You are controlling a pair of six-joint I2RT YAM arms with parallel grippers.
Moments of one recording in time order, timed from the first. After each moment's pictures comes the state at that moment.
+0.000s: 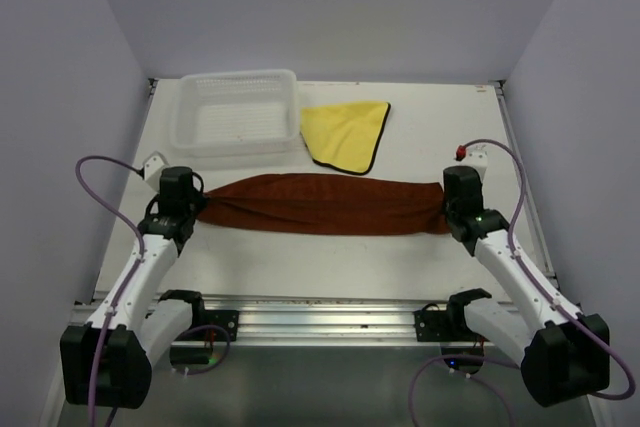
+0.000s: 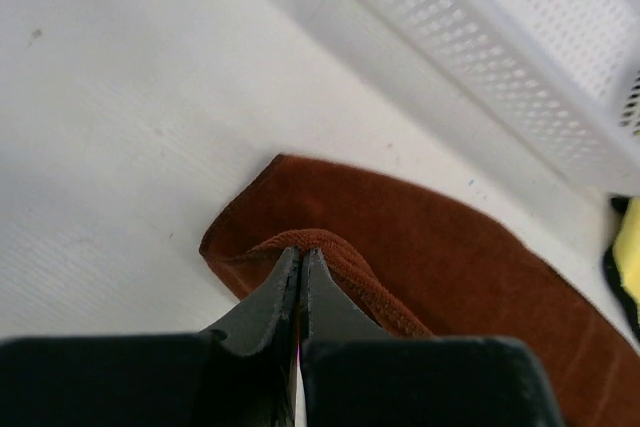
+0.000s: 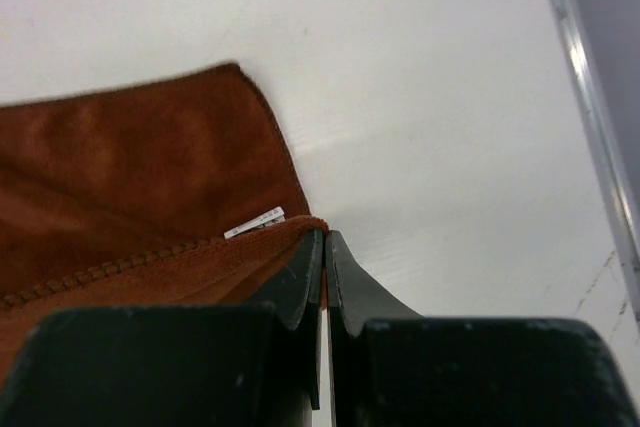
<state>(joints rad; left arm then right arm) -0.06 0.93 0.54 -0.32 -0.35 -0.74 0.23 0.96 0.59 -0.39 0.51 0.25</state>
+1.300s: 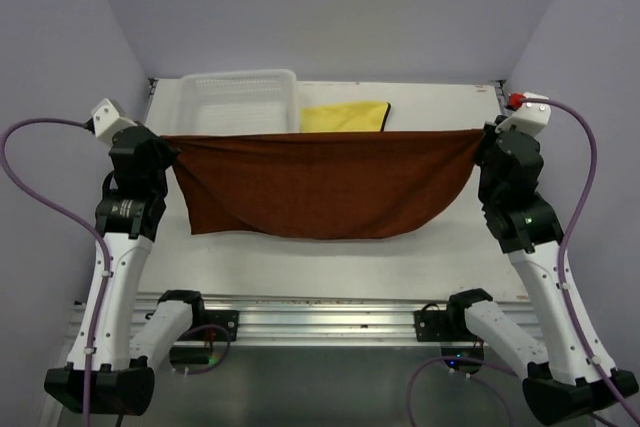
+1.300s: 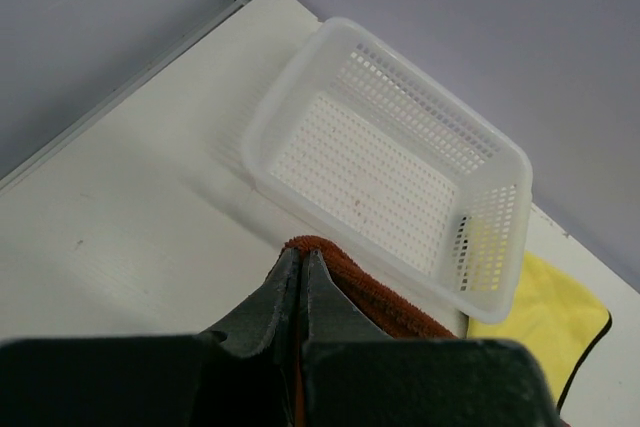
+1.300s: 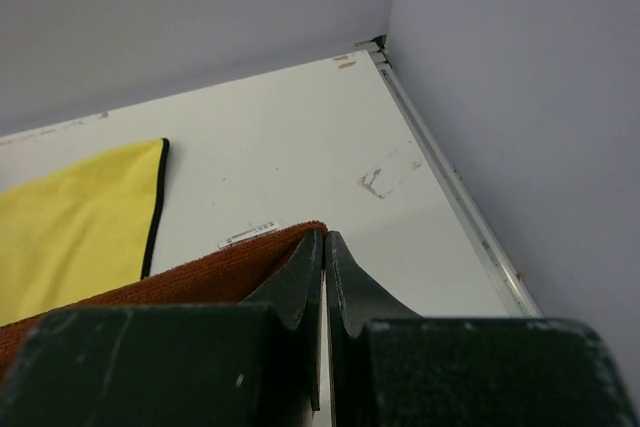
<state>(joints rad) -0.03 0.87 1.05 -0.49 -0.42 -0.60 0.23 0.83 1.09 -0.42 0.59 0.13</state>
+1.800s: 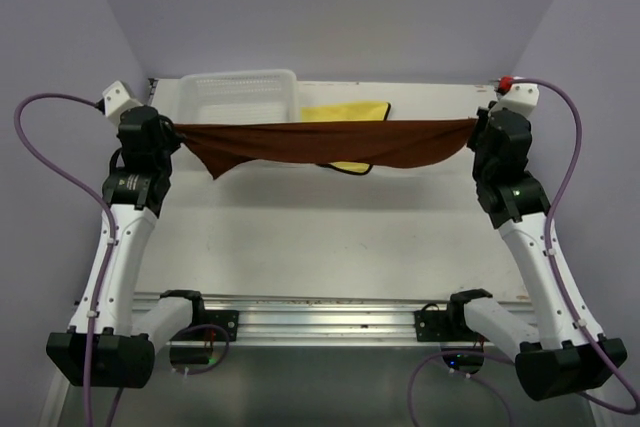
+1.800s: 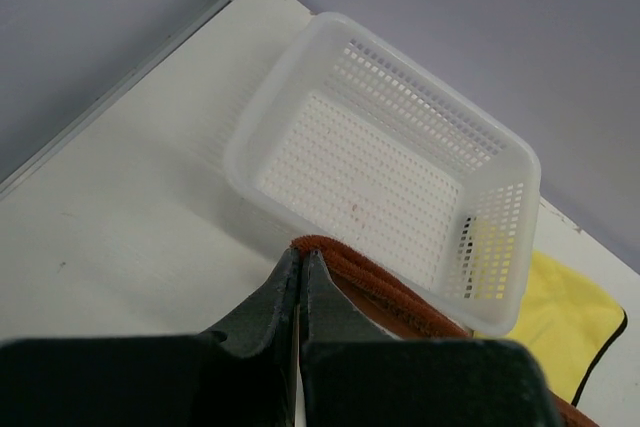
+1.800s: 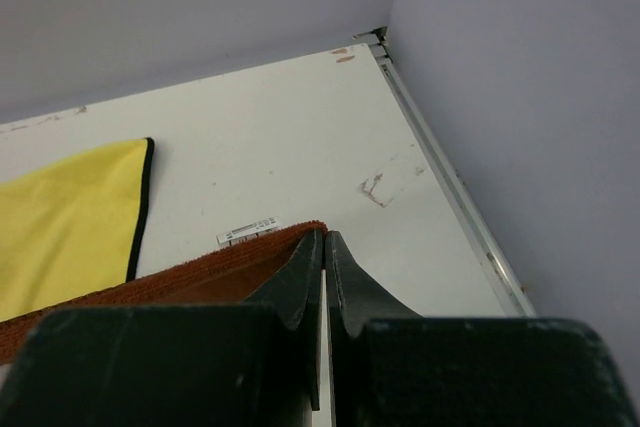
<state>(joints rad) -0.02 1.04 1.12 -0.45 -0.40 -0.56 0.17 1.00 1.11 -0.33 0.53 0.10</state>
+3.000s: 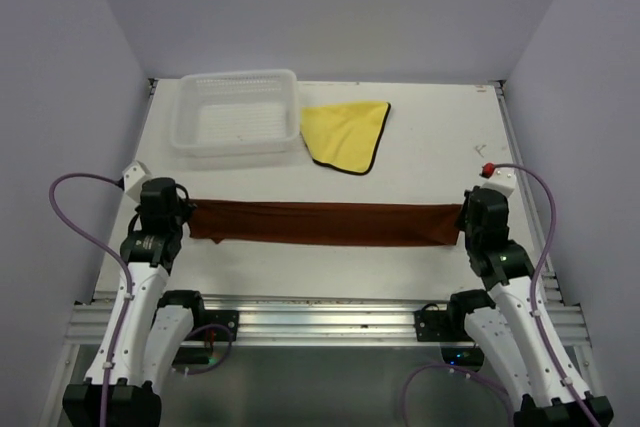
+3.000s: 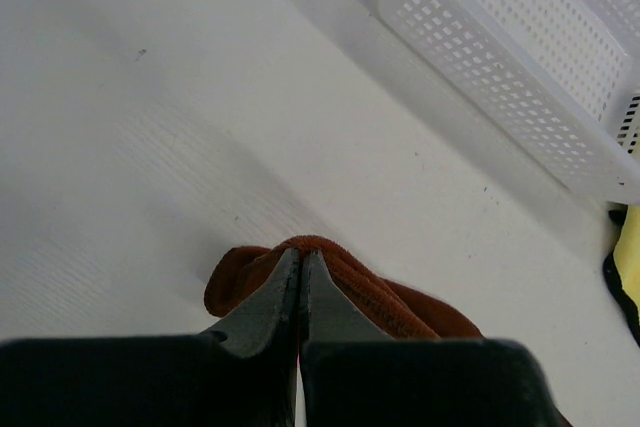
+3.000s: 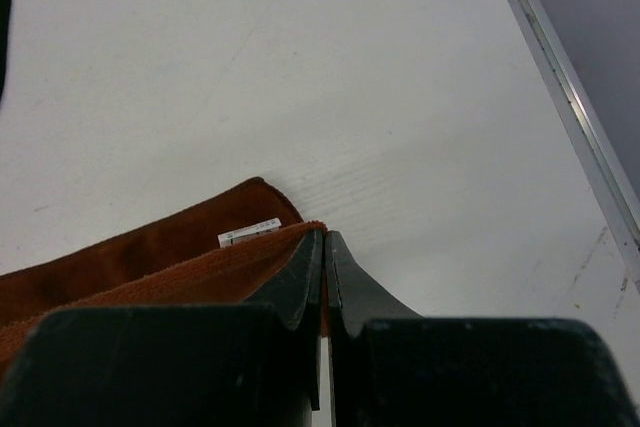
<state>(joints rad) 0.01 0.69 0.60 -0.54 -0.37 -0.69 0.16 0.58 0.55 -0.53 0.45 0.27</state>
